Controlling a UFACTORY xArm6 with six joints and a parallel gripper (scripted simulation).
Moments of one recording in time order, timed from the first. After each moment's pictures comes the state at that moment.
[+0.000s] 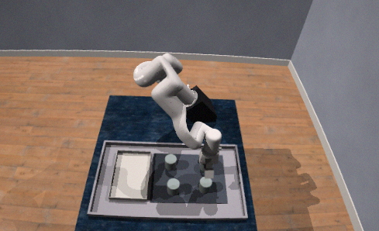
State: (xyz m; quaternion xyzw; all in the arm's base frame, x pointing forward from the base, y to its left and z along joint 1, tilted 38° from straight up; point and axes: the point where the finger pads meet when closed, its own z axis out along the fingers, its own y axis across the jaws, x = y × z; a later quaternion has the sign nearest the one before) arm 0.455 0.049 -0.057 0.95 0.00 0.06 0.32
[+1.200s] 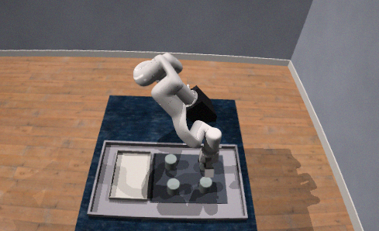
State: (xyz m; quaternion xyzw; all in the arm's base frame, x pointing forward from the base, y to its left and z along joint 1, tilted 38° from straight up) arm 0.450 0.051 -0.055 0.95 0.00 0.06 0.32
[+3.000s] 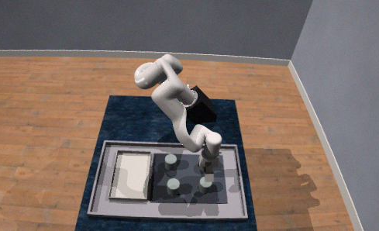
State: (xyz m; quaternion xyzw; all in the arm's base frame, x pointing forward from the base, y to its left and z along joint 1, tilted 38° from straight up) arm 0.473 0.048 -0.058 0.95 0.00 0.06 0.32
